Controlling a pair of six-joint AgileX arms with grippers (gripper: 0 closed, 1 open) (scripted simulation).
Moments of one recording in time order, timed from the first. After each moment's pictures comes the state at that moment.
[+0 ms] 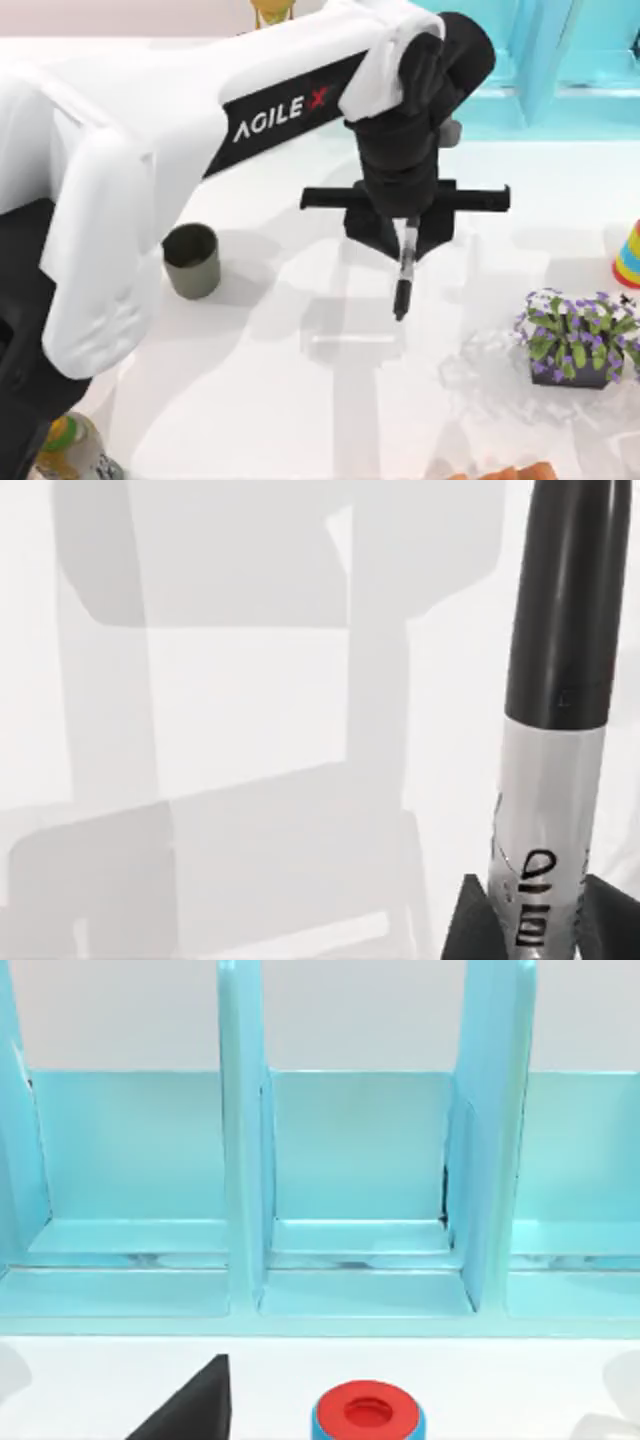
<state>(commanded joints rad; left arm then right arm) -0.77 2.35 2.07 -1.15 0.12 -0.57 0.00 0.00 0.00 0.00 0.00 0.00</state>
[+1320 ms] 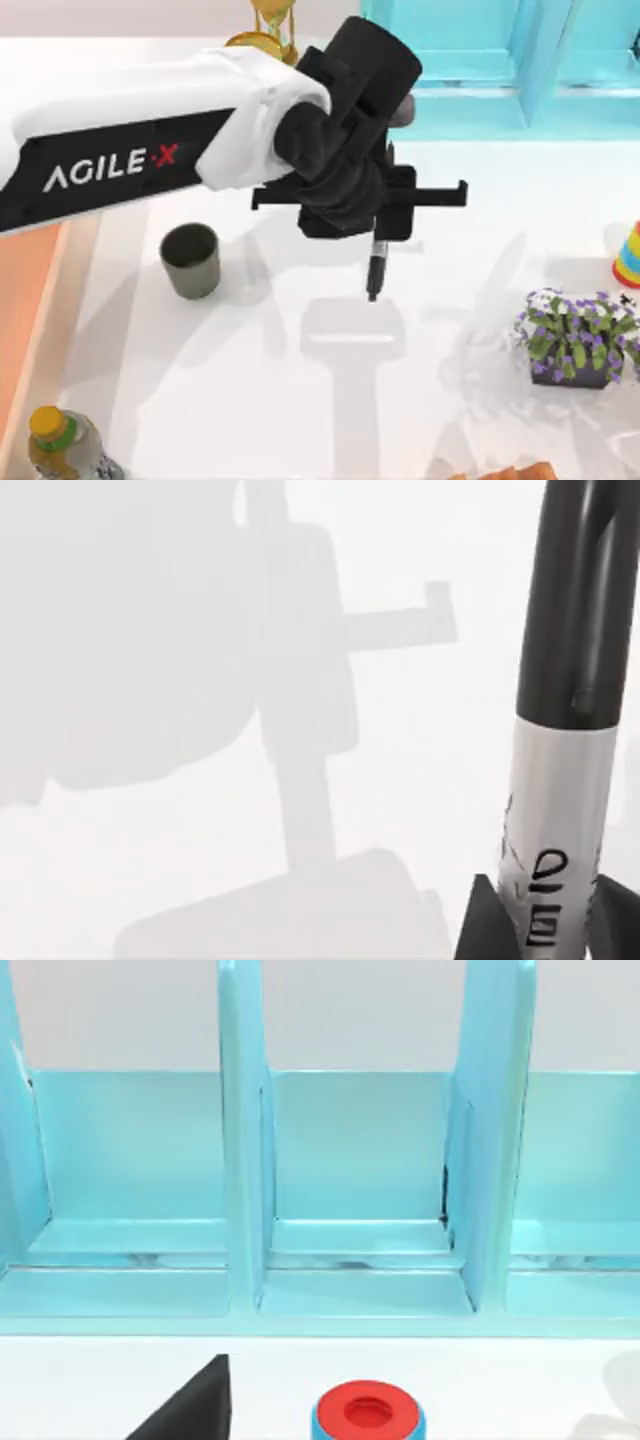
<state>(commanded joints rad) -0.74 1.91 1.43 -0.56 0.02 -0.53 0.00 0.00 0.00 0.00 0.00 0.00</state>
